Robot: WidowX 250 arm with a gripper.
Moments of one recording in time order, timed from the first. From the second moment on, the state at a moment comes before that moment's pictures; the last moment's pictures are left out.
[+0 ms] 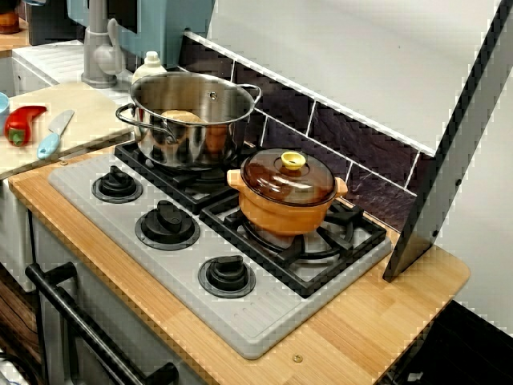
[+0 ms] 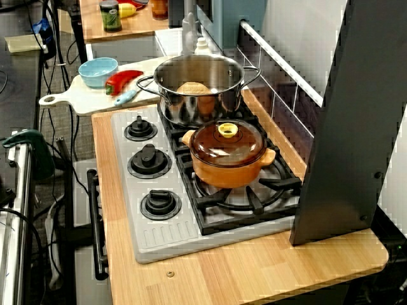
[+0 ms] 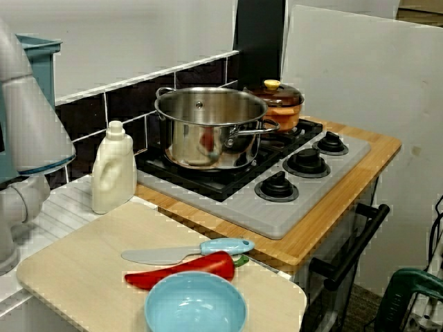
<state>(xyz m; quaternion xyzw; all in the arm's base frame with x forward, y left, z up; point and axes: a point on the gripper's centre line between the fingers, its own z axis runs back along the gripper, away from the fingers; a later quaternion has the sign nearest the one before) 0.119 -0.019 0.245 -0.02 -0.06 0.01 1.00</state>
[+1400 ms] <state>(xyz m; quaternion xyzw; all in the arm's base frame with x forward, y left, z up) 0.230 0.074 0.213 0.06 -0.08 0.14 0.99</state>
